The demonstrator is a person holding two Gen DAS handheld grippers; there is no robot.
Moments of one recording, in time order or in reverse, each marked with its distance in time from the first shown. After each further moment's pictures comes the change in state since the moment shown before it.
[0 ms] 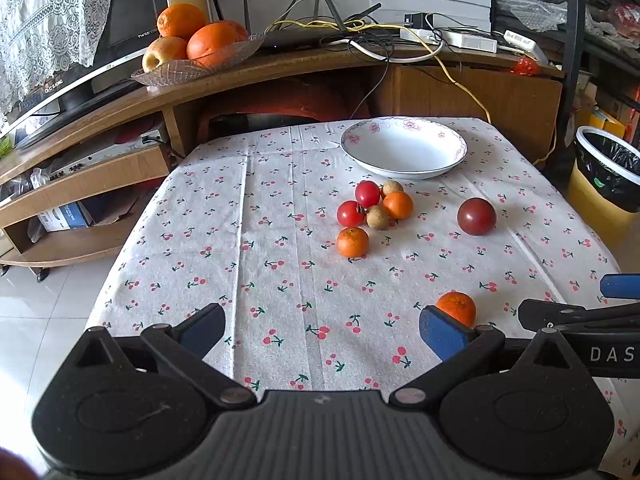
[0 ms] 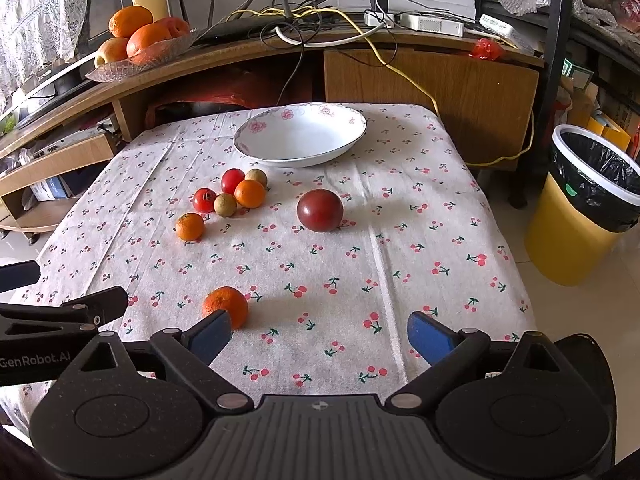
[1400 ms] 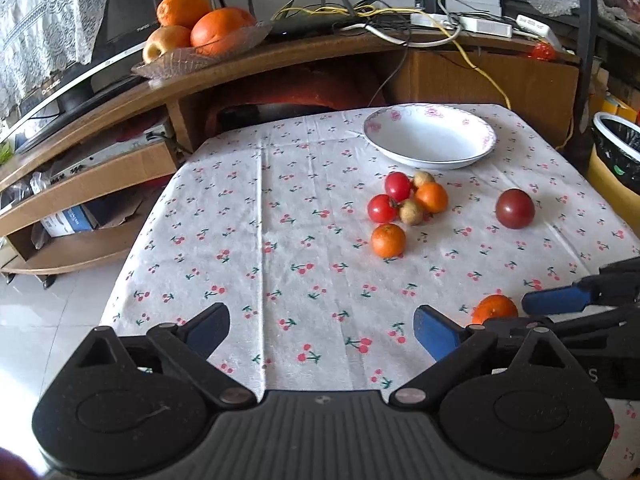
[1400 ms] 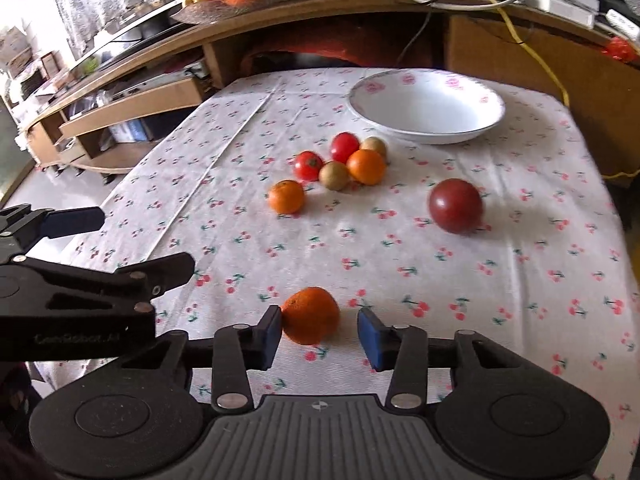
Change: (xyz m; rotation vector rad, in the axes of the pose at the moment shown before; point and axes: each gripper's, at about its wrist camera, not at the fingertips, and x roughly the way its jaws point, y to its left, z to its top) left arm 0.030 0.024 0.005 0.027 0.029 0.028; right arm 0.055 0.037 0.019 -0.165 0.135 0.277
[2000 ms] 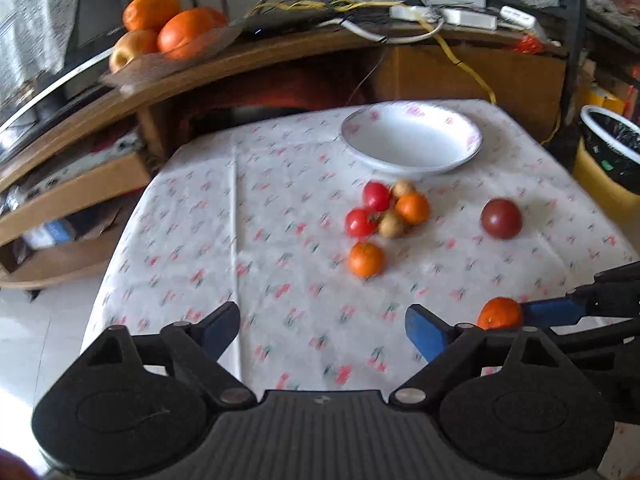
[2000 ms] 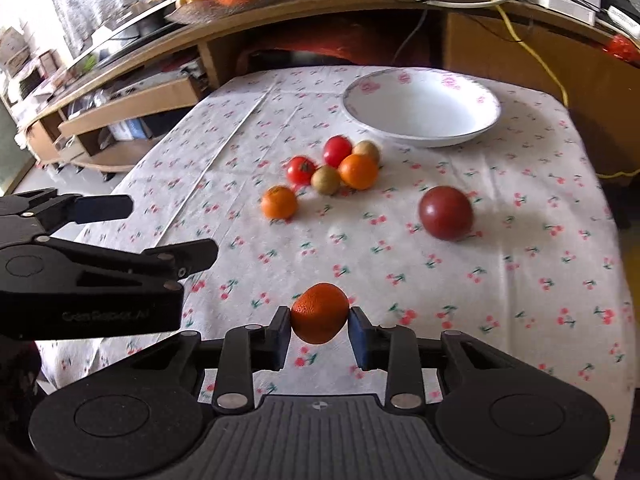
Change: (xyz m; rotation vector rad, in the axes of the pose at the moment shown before) left arm 0.015 -0.013 0.030 0.053 0.018 -0.060; right arm -0.007 -0.013 0.014 0.009 0.019 -0.008
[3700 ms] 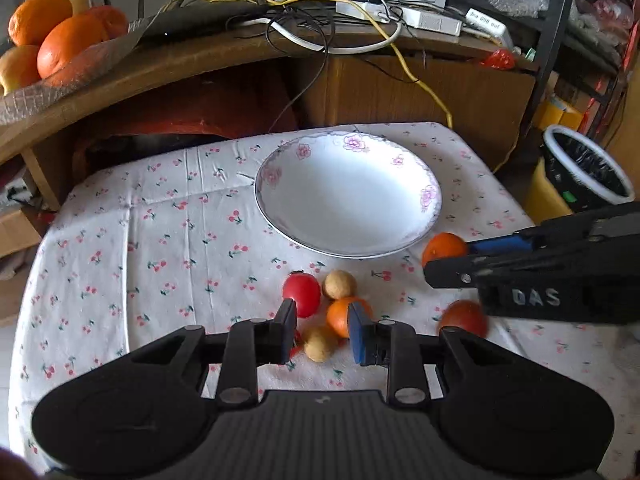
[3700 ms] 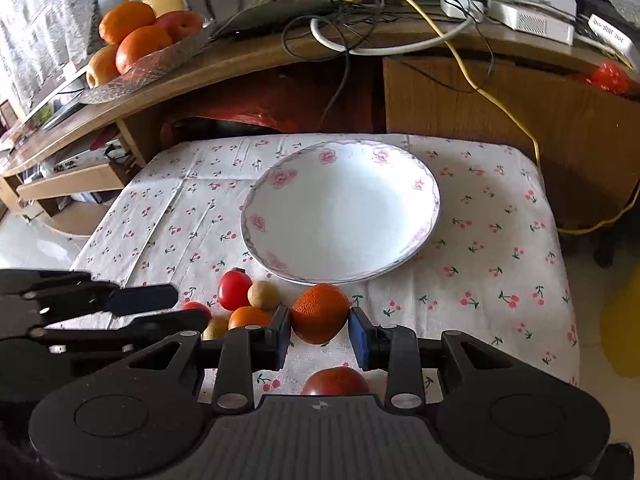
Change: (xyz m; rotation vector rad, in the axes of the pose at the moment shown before) left arm 0.068 -0.016 0.091 0.009 0.068 -0.244; right arm 0.032 -0.077 0.107 0.065 -0.041 -0.033
